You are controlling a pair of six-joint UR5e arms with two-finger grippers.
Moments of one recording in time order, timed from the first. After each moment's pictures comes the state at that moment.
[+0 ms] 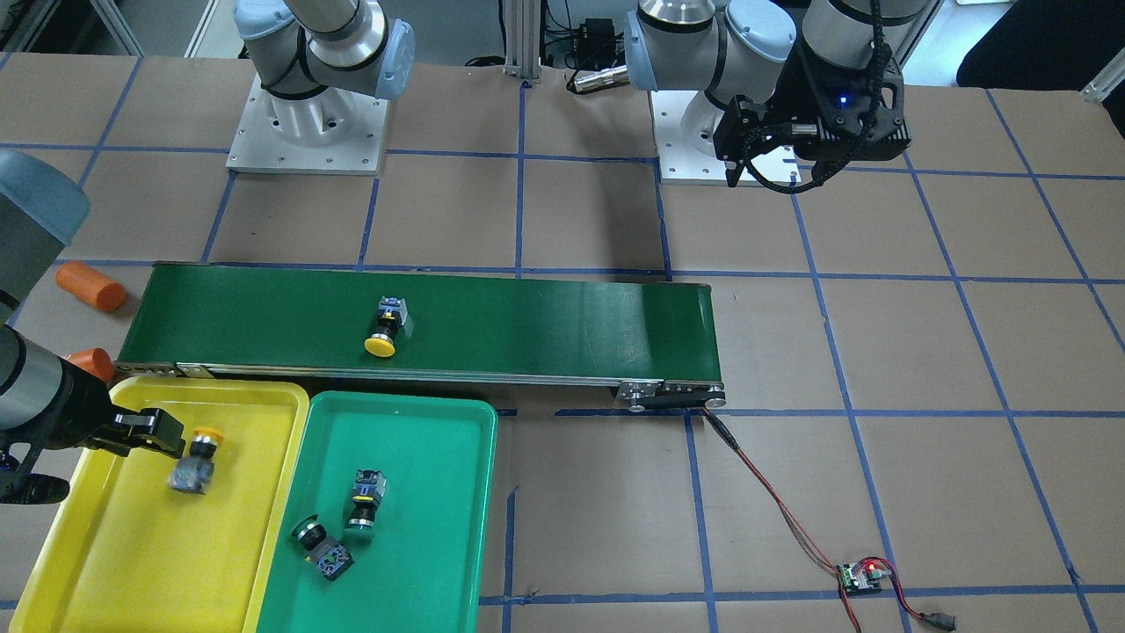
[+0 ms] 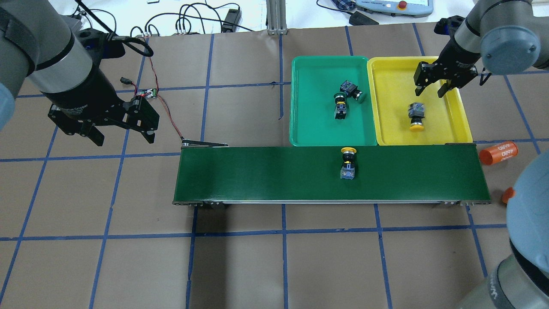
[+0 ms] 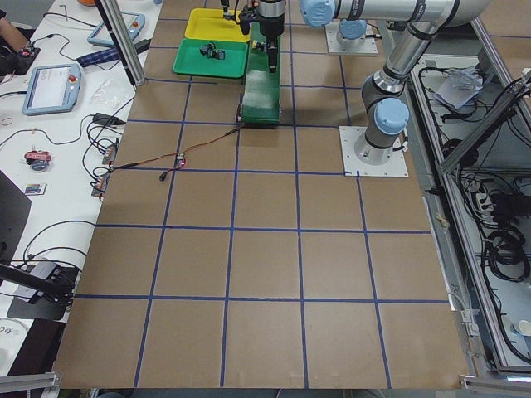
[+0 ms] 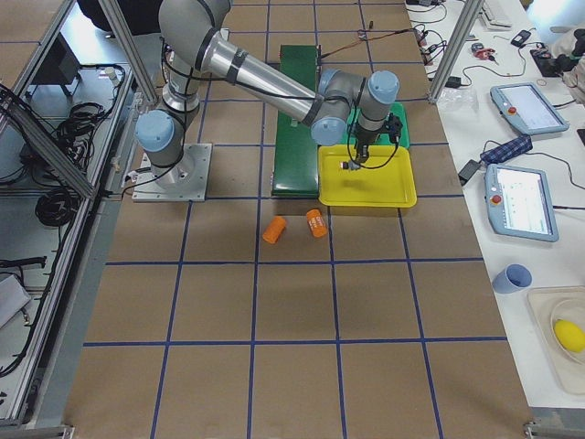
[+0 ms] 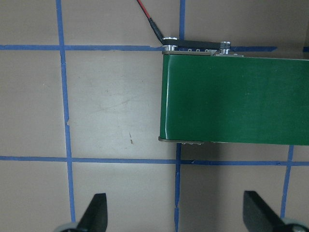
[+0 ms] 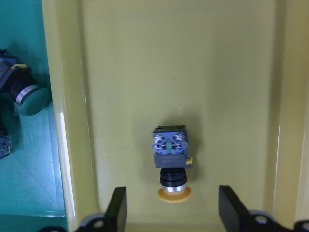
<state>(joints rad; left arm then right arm) -1.52 -1.43 -1.68 -1.65 1.60 0.02 1.28 -1.13 1.54 -1.94 -1.48 -0.23</state>
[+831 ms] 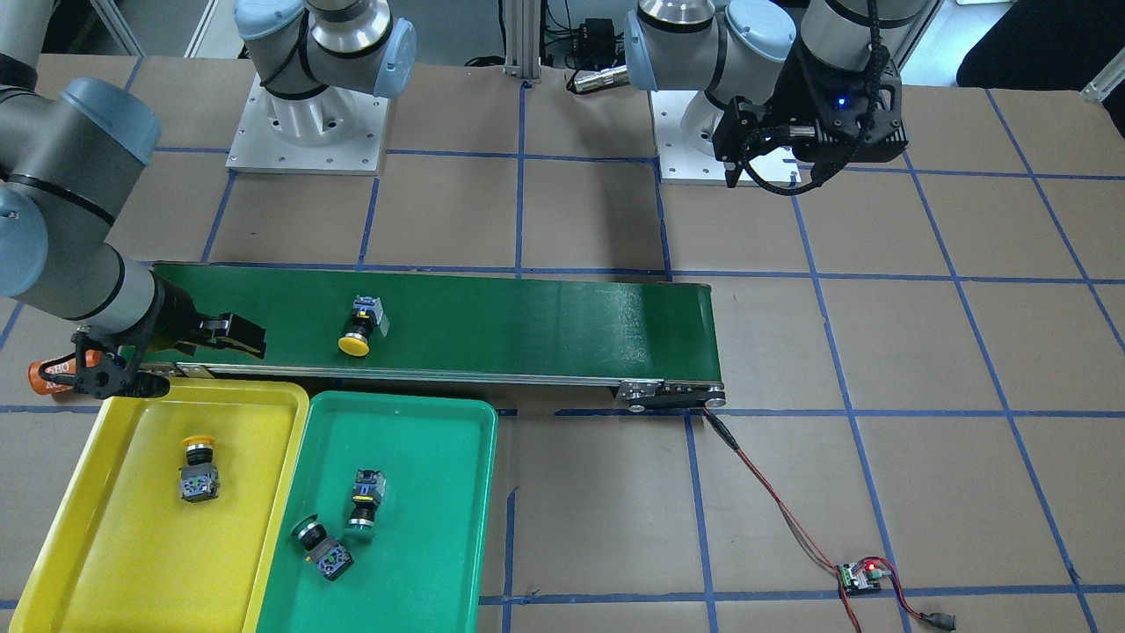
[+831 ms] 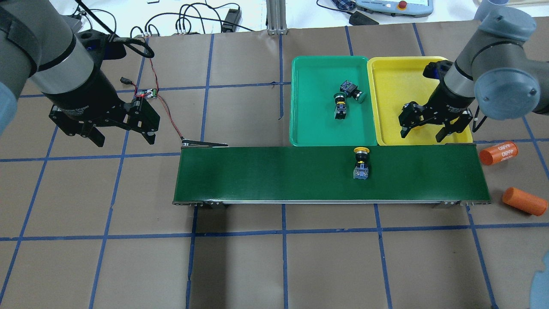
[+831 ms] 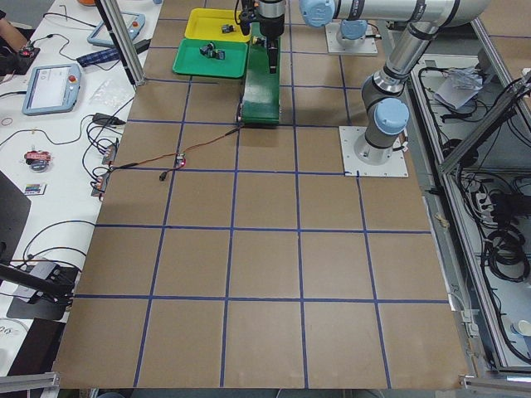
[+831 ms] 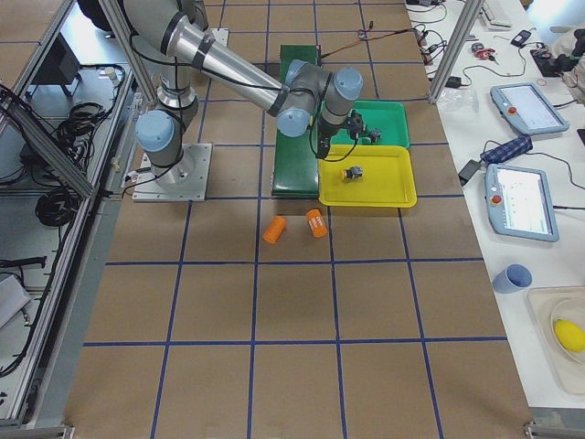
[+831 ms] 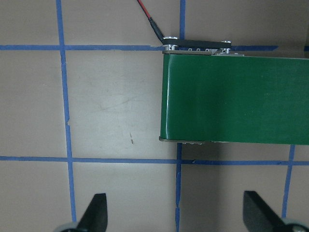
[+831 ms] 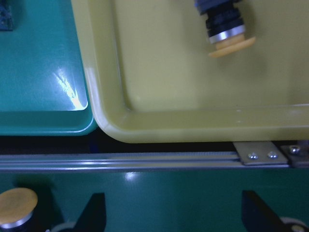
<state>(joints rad) -1.53 -1.43 -1.69 -1.65 1.60 0.02 1.30 -1.33 1.84 -1.87 -1.44 -0.18</state>
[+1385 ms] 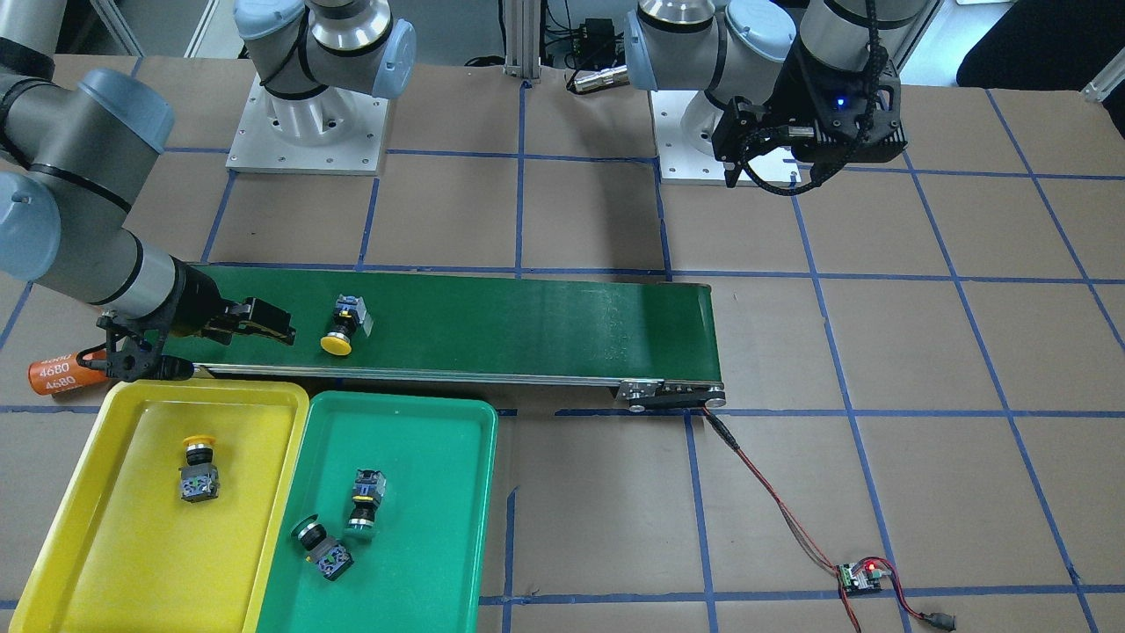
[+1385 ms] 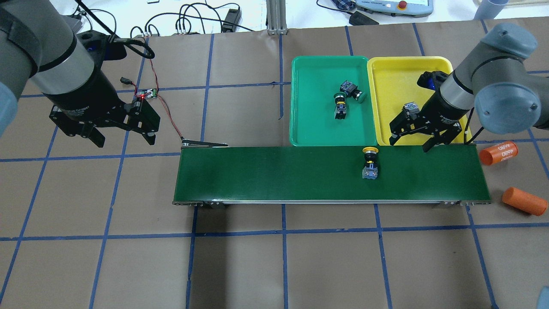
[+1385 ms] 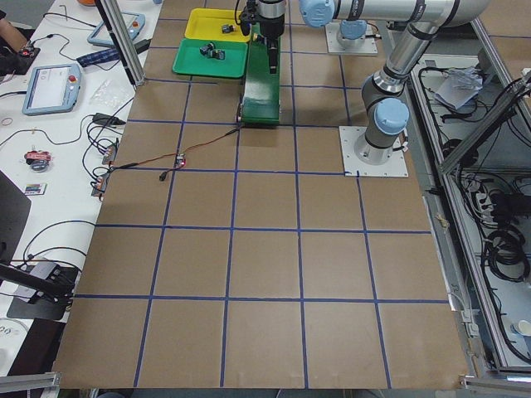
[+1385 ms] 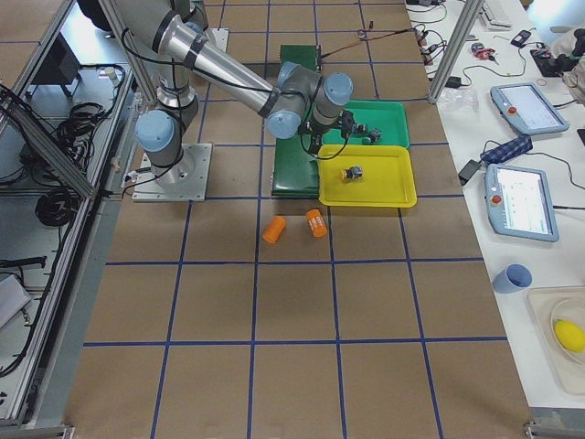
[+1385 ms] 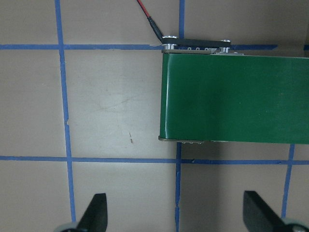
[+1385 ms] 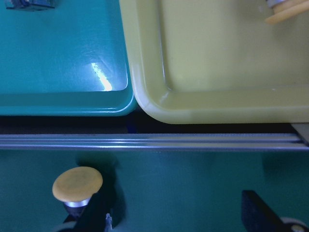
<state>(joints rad) -1.53 -1.44 -1.69 -1.65 1.60 0.02 1.29 -1.36 1.89 -1.87 -1.34 -0.19</state>
